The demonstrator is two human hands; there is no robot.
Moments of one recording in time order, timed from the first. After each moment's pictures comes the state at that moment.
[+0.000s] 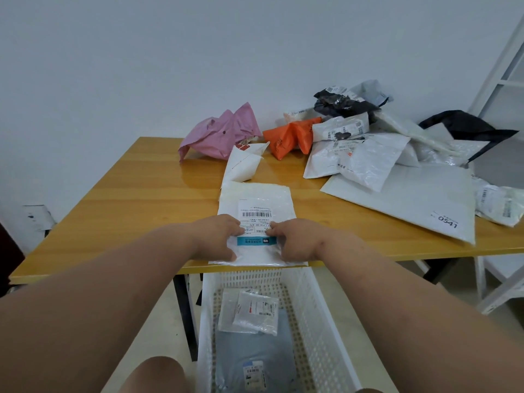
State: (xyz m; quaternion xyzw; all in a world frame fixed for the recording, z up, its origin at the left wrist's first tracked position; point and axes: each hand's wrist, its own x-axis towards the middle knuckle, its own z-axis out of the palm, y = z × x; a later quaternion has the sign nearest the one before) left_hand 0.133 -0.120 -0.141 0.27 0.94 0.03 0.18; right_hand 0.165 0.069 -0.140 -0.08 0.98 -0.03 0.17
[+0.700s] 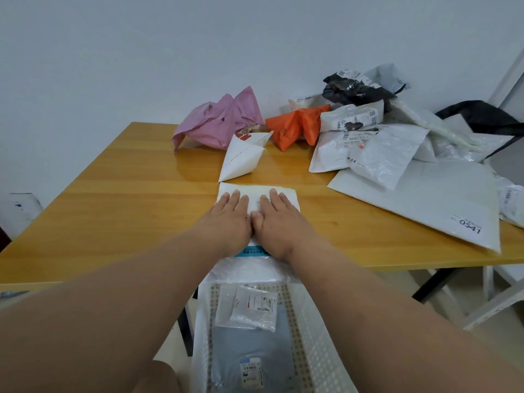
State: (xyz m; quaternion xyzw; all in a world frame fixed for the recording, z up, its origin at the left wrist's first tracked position) left_hand 0.082 -0.086 -0.191 0.20 0.97 0.07 0.07; right_hand 0.114 0.048 -0.183 -0.04 0.99 -0.09 0.04
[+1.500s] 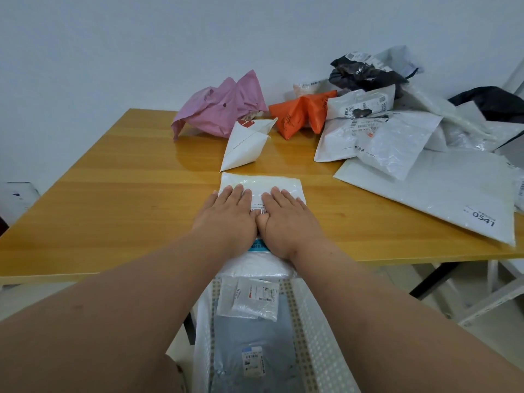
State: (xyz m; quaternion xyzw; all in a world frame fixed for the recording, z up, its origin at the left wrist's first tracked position) left_hand 0.088 -0.084 -0.201 0.18 0.98 0.03 0.03; right_hand 0.118 0.051 -0.197 -0.02 0.99 -0.10 0.01
